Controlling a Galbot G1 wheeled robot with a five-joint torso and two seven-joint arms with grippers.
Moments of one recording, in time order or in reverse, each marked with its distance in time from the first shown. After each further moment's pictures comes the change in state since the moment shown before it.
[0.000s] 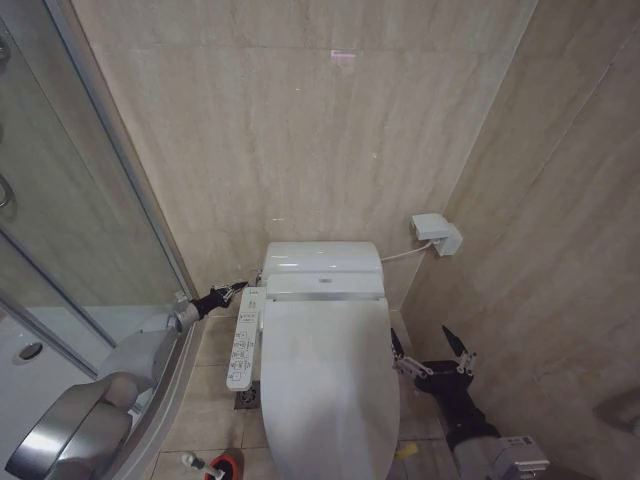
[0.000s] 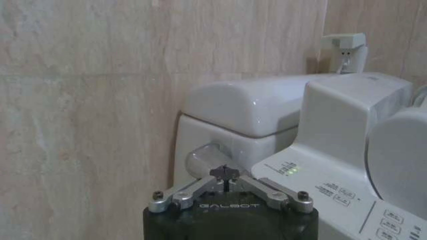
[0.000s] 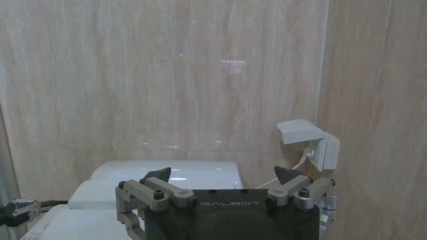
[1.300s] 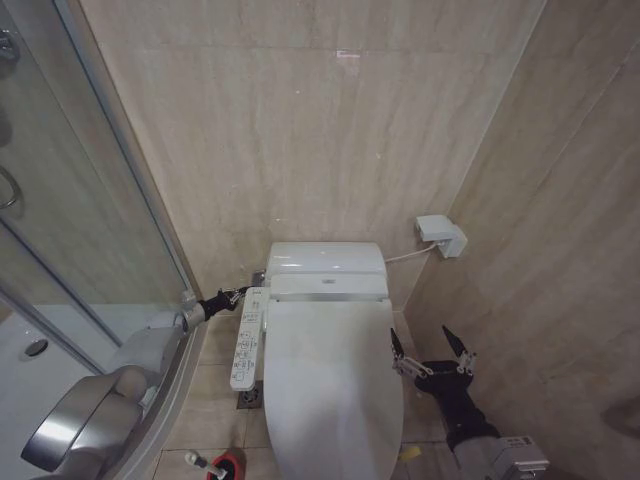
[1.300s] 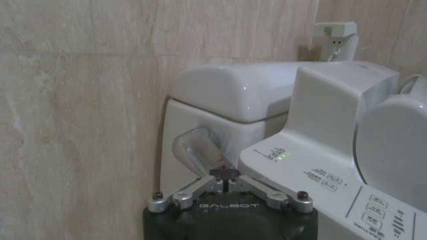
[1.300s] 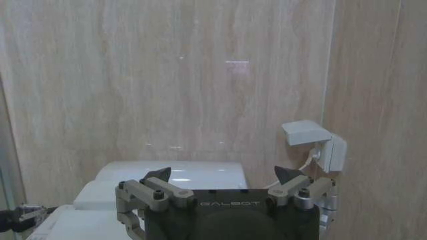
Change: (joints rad) left arm -0.028 -0.036 0.000 0.052 0.064 0.045 0.038; right arm 0.000 0.000 0.000 0.000 0.000 0.000 0.000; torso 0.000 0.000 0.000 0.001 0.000
